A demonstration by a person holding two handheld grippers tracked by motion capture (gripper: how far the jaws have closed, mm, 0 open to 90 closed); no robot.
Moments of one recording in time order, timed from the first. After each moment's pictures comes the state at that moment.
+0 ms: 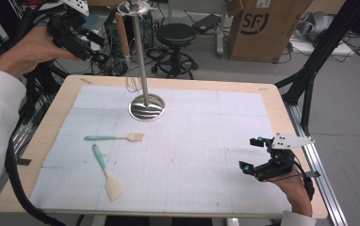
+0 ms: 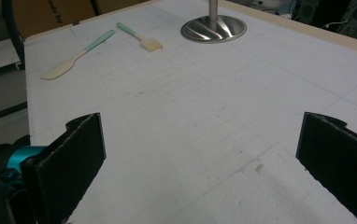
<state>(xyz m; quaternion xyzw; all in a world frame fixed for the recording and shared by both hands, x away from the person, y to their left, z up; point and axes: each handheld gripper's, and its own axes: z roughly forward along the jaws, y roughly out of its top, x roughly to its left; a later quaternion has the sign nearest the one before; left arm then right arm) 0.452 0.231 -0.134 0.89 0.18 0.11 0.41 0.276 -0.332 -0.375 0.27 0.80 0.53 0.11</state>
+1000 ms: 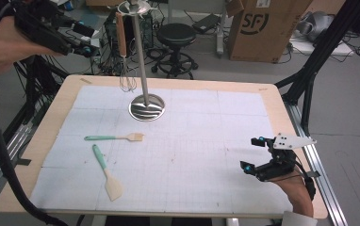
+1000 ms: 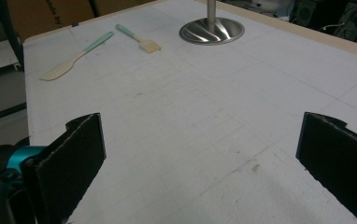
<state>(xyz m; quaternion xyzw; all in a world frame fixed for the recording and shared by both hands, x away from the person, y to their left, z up) 0.404 0.243 -0.093 0.87 0.14 0.15 0.45 0.275 -0.334 -0.373 0.27 0.80 0.53 0.11</state>
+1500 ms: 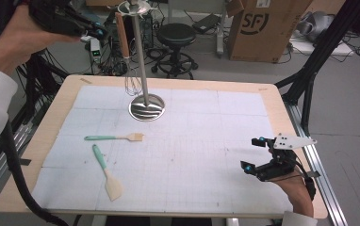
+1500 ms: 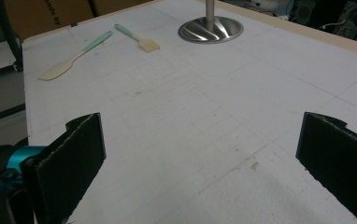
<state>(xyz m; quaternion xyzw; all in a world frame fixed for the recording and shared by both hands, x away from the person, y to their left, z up) 0.421 0.218 -0.084 0.87 0.13 0.14 0.45 0.276 -0.336 -0.375 0.27 0.80 0.53 0.11</state>
